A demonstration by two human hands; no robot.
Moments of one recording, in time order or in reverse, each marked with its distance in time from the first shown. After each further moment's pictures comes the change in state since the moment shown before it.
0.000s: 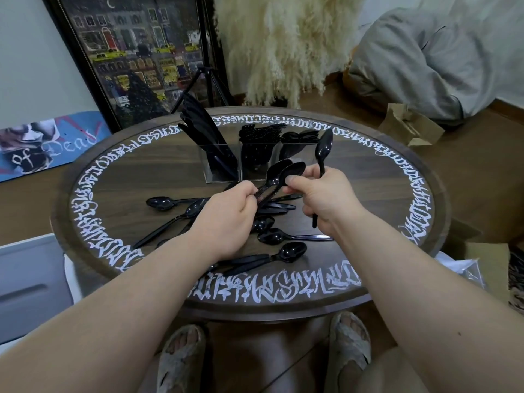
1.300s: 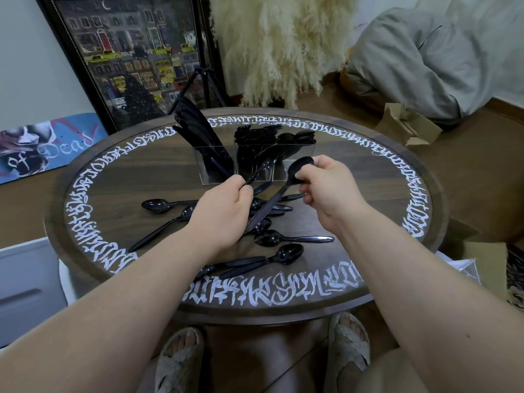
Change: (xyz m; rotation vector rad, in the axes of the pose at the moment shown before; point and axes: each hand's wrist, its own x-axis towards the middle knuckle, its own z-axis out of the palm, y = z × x) left_hand 0.011 0.006 0.001 0.057 0.104 -0.044; right_hand 0.002 -0.010 -0.005 0.000 0.037 -0.055
